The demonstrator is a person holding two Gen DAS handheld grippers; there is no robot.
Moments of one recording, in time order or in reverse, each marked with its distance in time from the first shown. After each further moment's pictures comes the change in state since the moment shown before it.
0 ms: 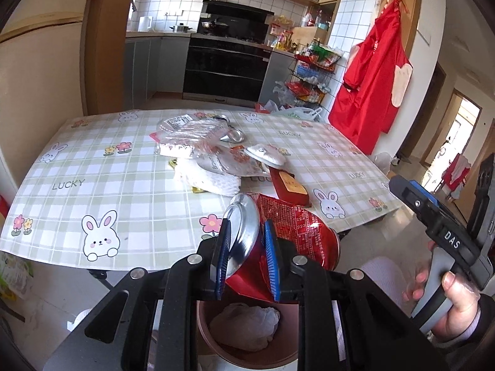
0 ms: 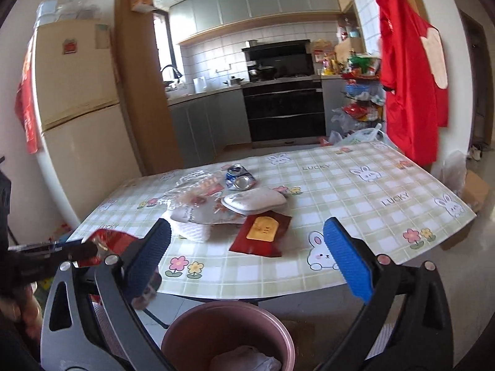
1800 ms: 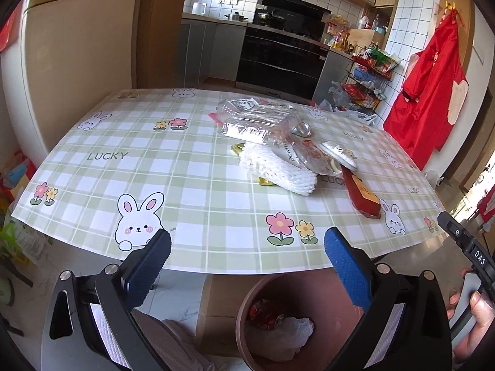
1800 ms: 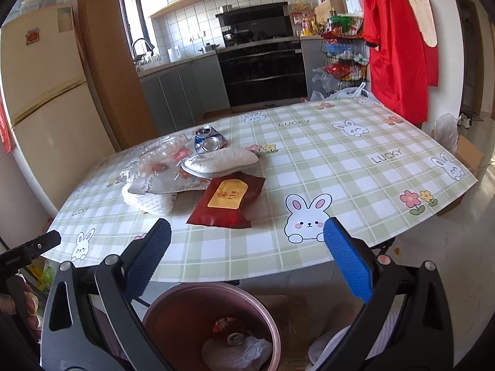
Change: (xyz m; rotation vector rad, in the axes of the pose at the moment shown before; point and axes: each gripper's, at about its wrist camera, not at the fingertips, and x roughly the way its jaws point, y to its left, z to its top) left arm 0.043 0.066 -0.010 -0.157 0.020 0.225; right arm 0.062 -0.032 -0.021 0.068 0.174 -0.071
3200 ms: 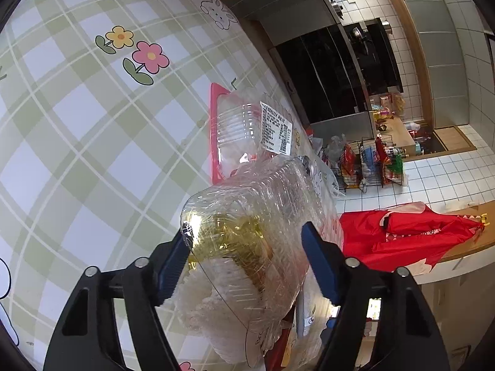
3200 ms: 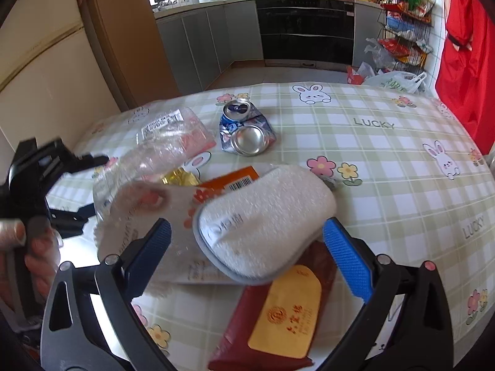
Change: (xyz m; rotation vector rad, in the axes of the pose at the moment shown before) left arm 0.213 0.069 0.125 -0.789 0.232 -0.354; right arm 0.202 0.070 0.102 -0.136 0.259 0.092
